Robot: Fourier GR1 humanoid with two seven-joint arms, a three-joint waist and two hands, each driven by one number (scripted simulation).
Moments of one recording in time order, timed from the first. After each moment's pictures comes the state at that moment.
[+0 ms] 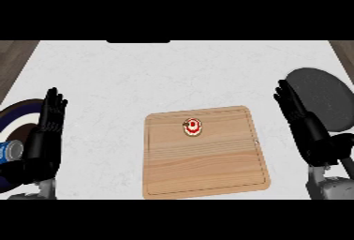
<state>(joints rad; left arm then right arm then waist) 0.00 0.32 -0.12 -1.65 0.11 0.37 -0.10 -0.11 -0.33 0.12 -1.62 -0.15 -0.07 0.06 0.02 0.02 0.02</state>
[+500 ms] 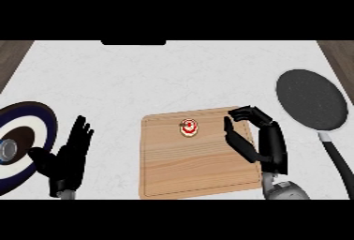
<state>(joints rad) 0.08 0.20 -0.14 -1.51 0.26 0.33 0.07 -0.10 -0.10 0.27 -1.59 0.15 -0.43 0.06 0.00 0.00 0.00</state>
